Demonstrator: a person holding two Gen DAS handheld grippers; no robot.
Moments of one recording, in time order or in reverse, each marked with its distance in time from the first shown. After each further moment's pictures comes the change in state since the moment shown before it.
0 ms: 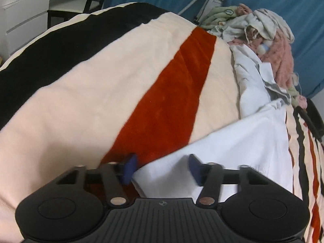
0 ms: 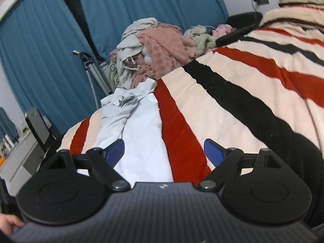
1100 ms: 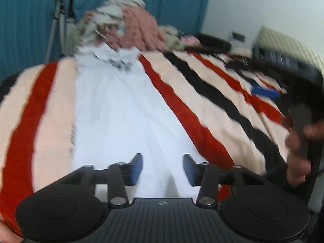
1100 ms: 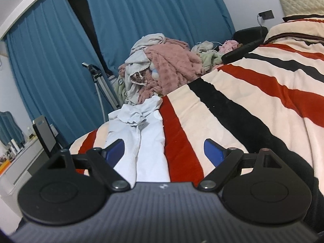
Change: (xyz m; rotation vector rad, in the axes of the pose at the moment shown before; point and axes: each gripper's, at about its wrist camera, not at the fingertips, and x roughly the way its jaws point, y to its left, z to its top) left arm -0.114 -0.161 -0.162 0.717 -0.130 -0.319; right arm -0.024 -0.009 0.010 -0.064 -0.088 0.054
